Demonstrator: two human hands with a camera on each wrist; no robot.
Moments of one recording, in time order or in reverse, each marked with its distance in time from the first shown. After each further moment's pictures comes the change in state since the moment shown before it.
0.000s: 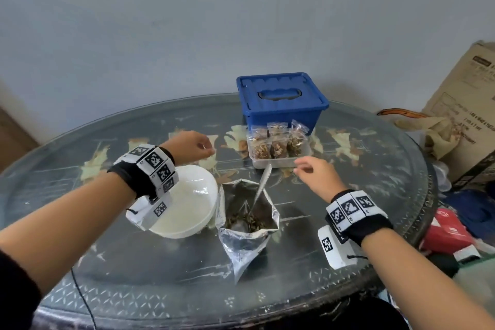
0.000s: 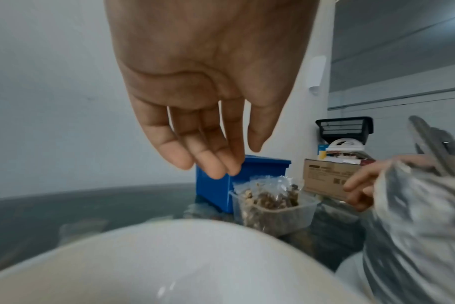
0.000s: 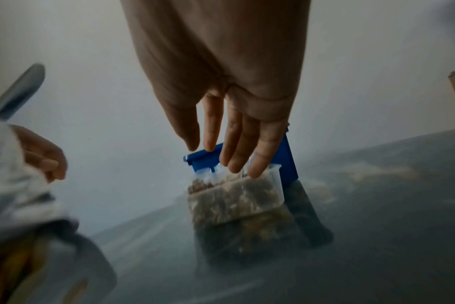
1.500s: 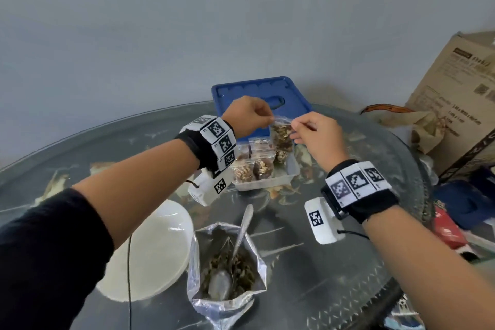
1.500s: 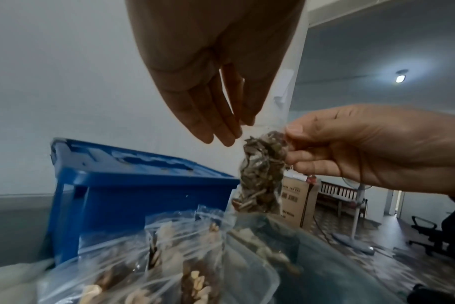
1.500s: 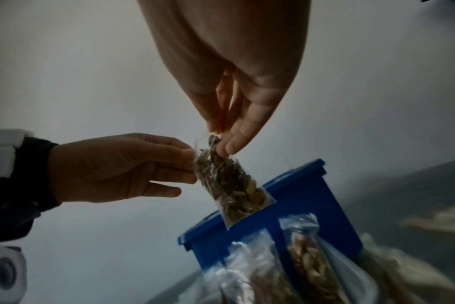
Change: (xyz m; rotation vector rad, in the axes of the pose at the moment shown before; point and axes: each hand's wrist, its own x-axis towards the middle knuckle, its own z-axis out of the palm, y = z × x) left_hand 0.137 0.119 -0.010 -0.430 0.193 0.291; right_hand 0.080 -0.038 -0.053 0.313 0.346 -0.105
